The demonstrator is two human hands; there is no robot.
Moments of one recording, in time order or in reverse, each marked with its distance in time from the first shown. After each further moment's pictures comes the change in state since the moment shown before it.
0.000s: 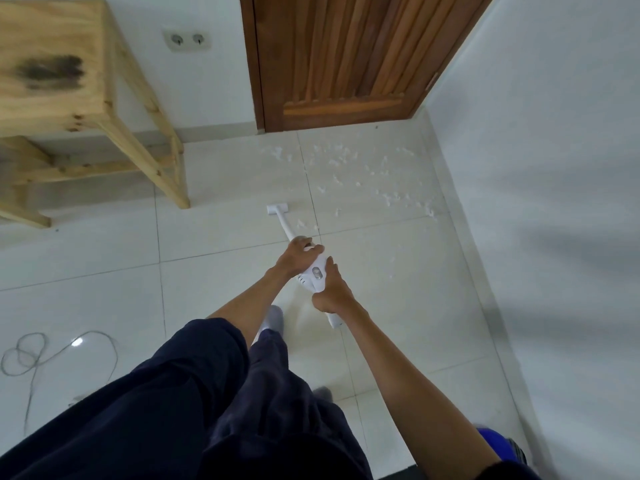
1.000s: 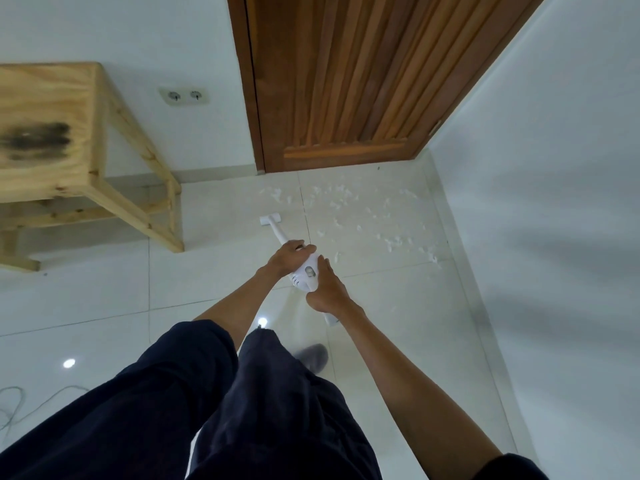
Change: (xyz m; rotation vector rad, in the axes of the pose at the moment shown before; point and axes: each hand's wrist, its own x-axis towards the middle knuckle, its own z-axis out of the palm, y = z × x) left_hand 0.135 0.131 -0.087 0.086 -0.055 -0.065; right_hand 0.139 -0.105 -0.118 -0.100 0.044 -0.139
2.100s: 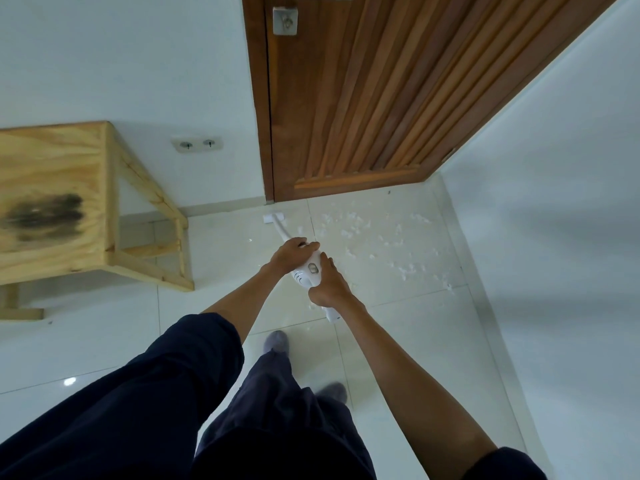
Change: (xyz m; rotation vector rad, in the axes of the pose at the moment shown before) left_hand 0.099 0.079 -0.161 0.040 0.034 -0.008; right_hand 0.137 -0.148 -0.062 0.103 0.009 0.075
